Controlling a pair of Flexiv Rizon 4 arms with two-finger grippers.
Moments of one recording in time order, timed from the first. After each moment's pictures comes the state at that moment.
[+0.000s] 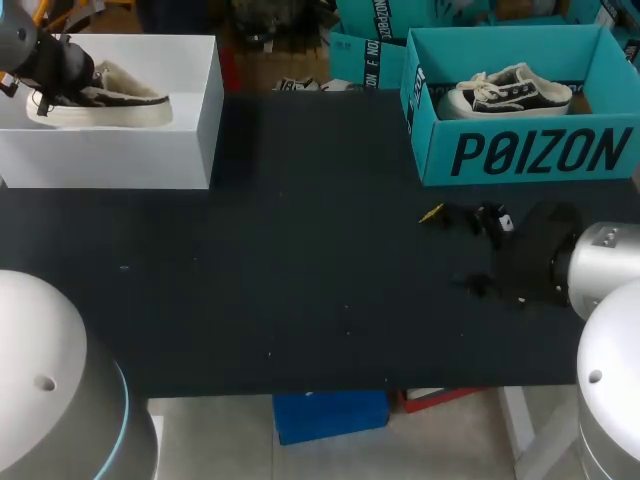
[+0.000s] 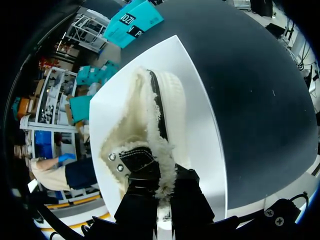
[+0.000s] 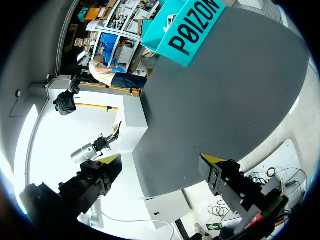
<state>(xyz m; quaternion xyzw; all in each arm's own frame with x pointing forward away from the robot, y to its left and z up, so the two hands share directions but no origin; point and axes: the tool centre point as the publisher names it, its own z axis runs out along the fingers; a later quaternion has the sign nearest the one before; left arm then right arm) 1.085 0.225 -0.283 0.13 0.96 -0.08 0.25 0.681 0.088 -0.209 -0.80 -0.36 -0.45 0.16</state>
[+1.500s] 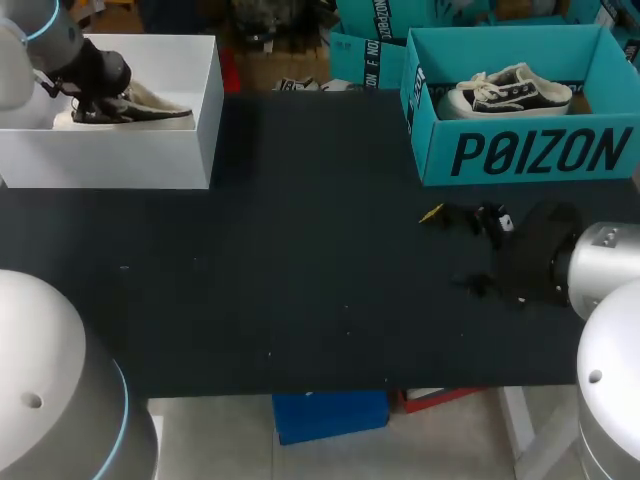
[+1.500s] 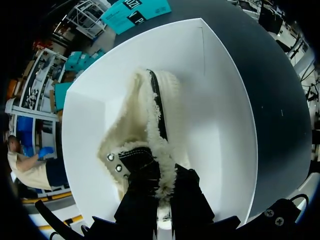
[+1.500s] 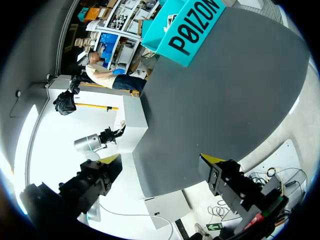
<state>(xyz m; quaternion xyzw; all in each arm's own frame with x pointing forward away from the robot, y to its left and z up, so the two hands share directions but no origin) 1.102 0.196 -0.337 0.08 0.98 -0.07 0.17 0.681 0.088 -0.209 -0.80 -0.36 -0.45 0.16</state>
